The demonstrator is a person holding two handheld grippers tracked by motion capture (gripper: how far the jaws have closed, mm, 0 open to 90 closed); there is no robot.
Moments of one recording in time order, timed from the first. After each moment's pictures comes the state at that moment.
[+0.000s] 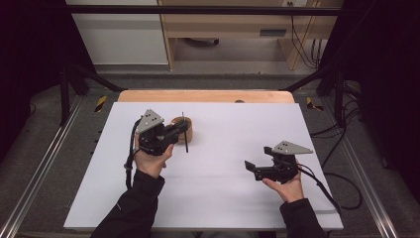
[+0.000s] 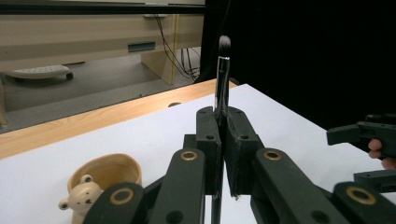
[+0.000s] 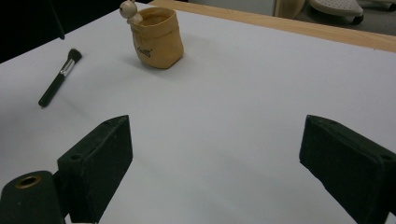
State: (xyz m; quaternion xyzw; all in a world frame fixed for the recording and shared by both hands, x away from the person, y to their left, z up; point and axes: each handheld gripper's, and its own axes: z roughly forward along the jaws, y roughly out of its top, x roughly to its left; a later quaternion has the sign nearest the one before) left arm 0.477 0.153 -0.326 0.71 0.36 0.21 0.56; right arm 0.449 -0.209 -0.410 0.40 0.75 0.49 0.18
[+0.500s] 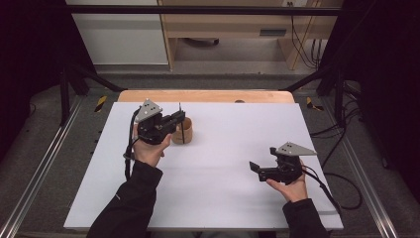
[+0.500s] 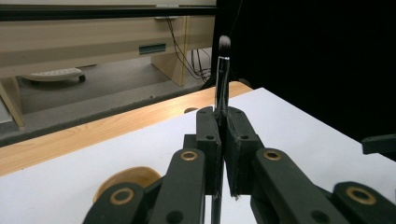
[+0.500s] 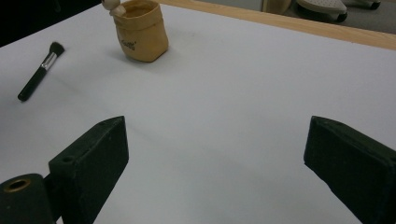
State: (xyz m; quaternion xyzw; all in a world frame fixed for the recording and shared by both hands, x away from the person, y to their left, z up) left arm 0.502 0.158 -0.323 0.71 0.37 0.23 0.55; right arm 0.447 -0.219 -0.413 0.42 0.75 0.47 0.20
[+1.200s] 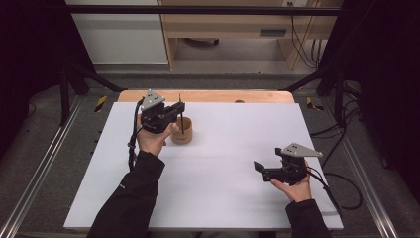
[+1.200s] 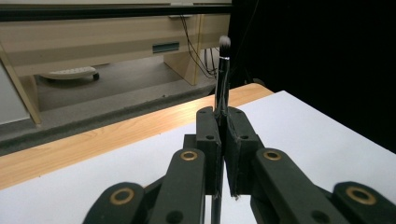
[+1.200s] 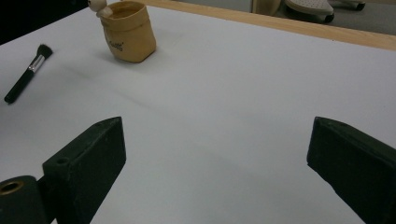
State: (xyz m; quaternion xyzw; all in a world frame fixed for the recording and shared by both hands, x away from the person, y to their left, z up) left arm 0.537 0.157 -0.326 0.71 0.38 0.24 0.54; right arm 0.445 -0.231 -0.415 0.43 0.74 0.47 0.20
